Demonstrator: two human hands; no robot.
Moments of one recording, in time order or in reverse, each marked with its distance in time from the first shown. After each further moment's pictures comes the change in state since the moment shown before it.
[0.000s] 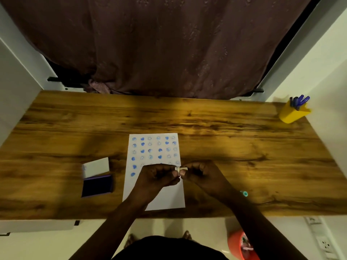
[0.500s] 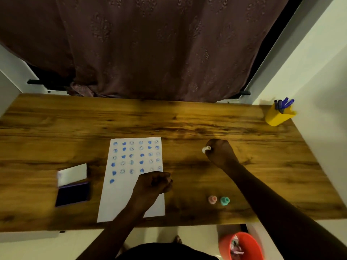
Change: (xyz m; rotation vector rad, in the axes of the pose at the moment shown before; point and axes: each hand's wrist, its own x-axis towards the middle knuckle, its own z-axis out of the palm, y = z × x) left_hand 0.026 -0.030 0.052 -0.083 0.102 -0.175; right_hand 0.088 0.073 -0.144 -0.810 0.257 0.106
